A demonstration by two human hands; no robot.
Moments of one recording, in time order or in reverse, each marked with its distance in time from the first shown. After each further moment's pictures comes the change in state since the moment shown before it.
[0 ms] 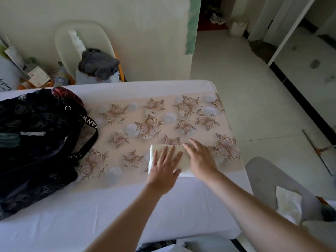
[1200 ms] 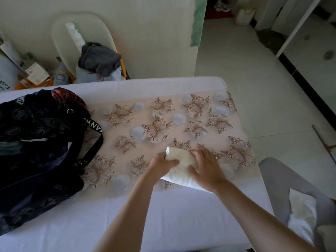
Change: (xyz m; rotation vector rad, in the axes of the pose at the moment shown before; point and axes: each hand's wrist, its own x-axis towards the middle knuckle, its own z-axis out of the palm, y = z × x) left_hand 0.048 -0.052 -0.050 -1.048 -0.256 -0.712; right_hand 0.012 -0.010 0.024 0.158 0.014 0.041
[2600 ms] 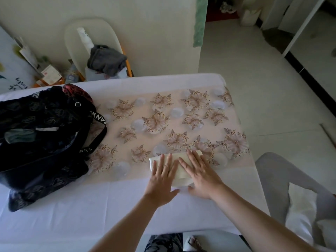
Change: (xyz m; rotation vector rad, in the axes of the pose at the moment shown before) left_hand -0.051 -0.106 0.053 1.154 0.251 0.753; right_hand -0.058 0.014 0.016 -0.327 -0.289 -0.284
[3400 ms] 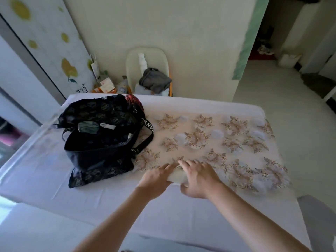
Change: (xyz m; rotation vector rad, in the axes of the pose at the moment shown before) left_hand -0.087 -0.101 -0.123 -0.184 0.031 -0.225; right_hand 0.052 -0.160 -0.118 -0.101 0.026 -0.145
